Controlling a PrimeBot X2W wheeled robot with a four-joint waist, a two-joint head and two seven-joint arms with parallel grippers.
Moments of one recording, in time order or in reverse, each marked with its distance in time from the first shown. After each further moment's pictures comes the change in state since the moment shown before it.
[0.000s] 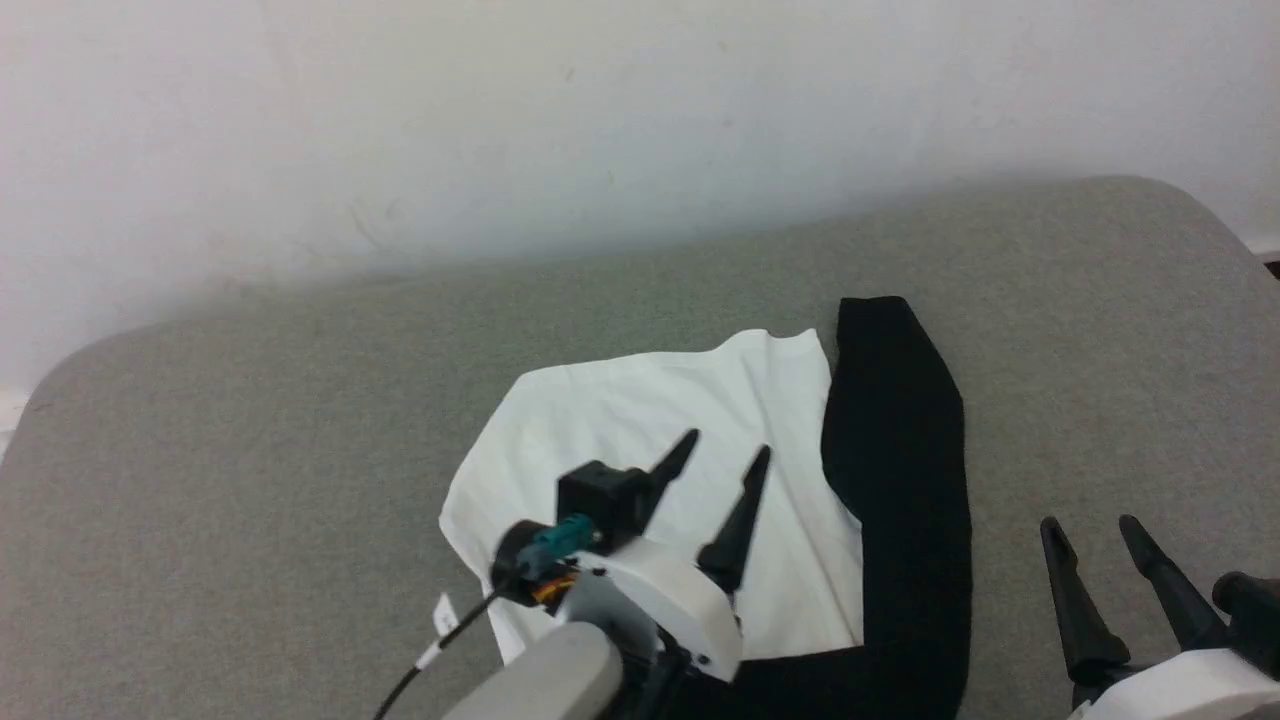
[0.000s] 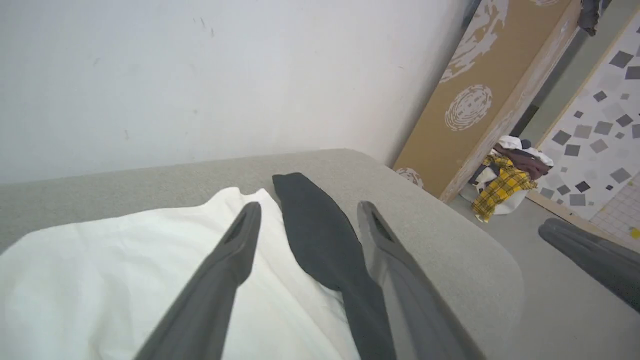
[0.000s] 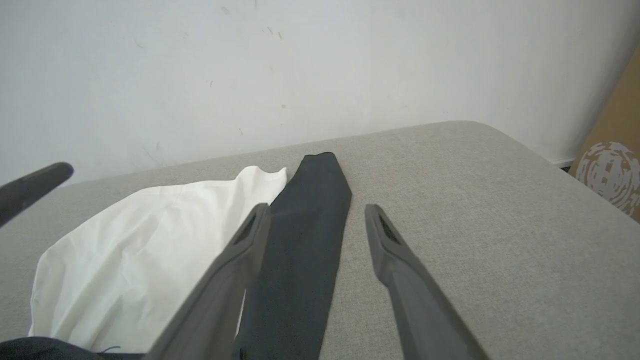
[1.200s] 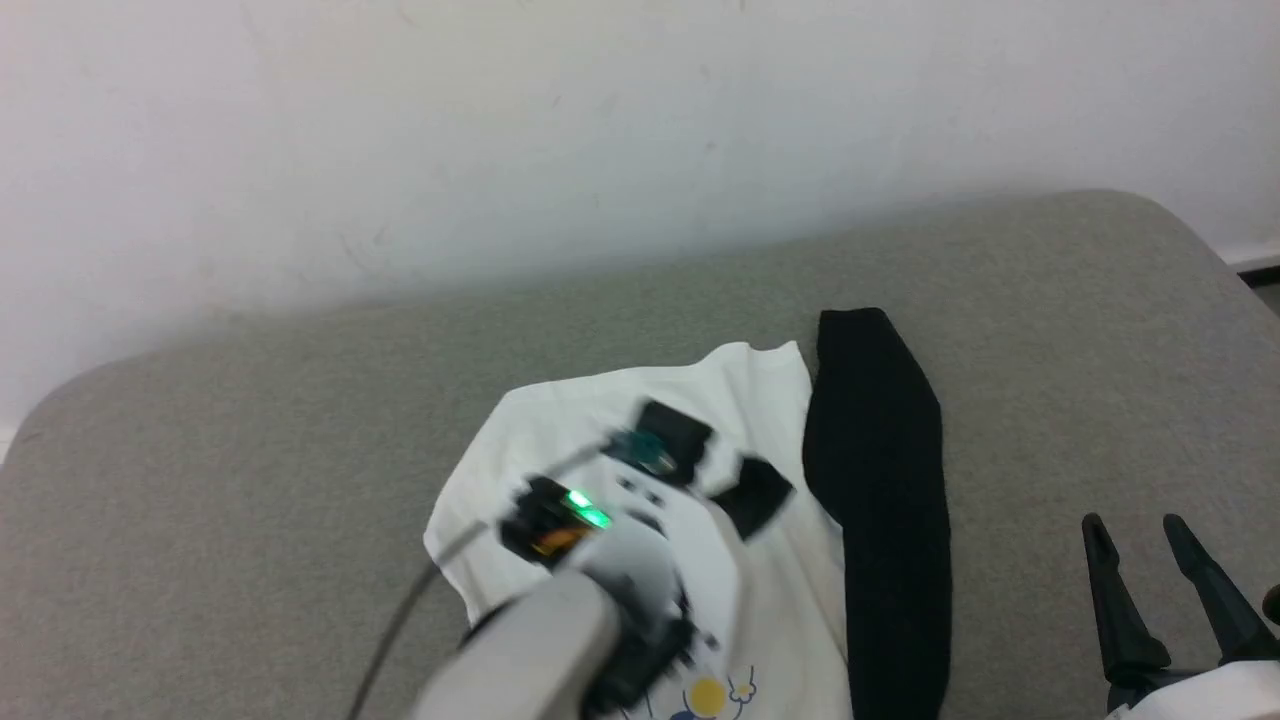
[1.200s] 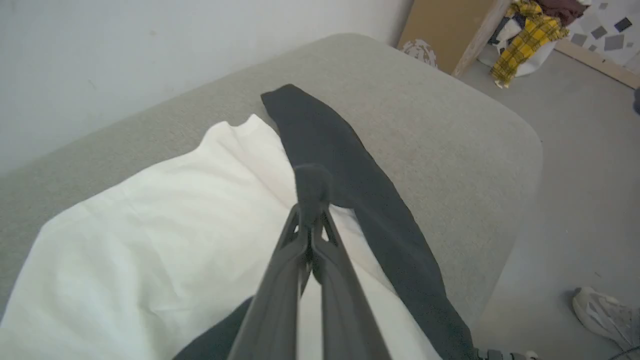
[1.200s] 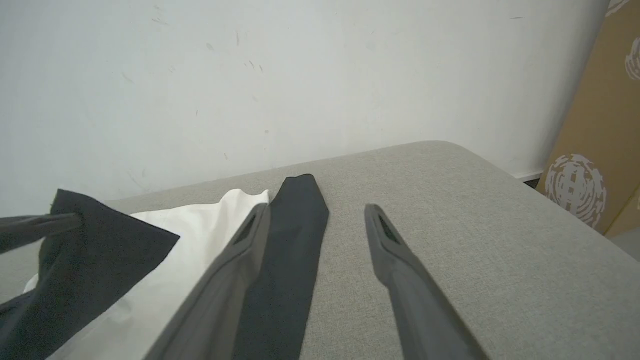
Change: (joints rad) left arm -0.058 0.049 0.156 -0.096 0.181 -0.094 0.591; right arm 0.027 0.000 -0.043 -0.036 0.011 0.000 -0.026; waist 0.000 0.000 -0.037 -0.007
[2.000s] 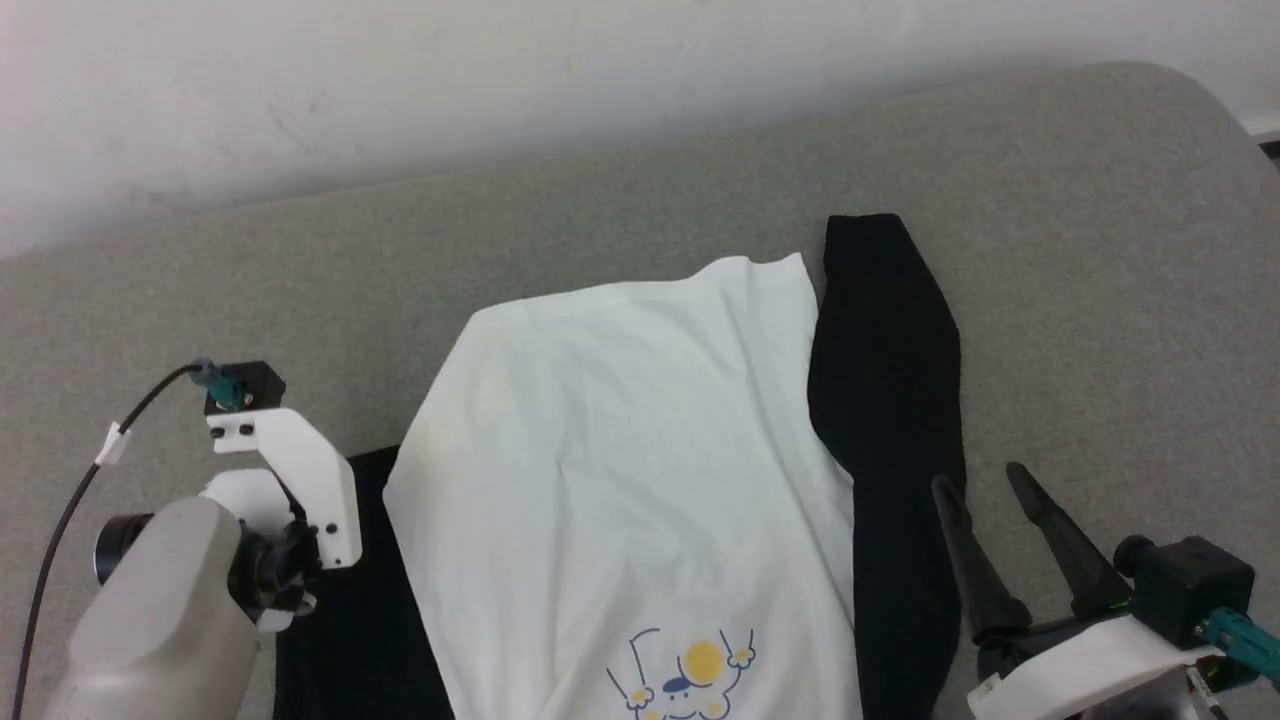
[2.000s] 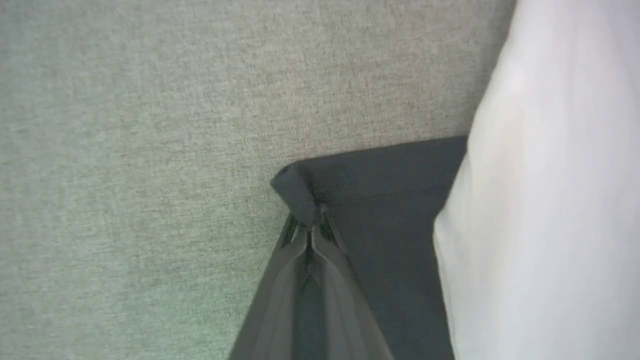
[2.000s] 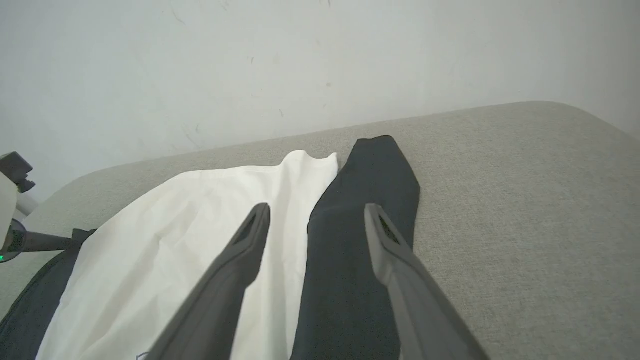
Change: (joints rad) left arm -0.068 0.276 0.298 0.413 -0.123 0.022 0.252; right arm -0.119 -0.008 0.220 0.095 0.026 0.000 -0.080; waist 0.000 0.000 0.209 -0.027
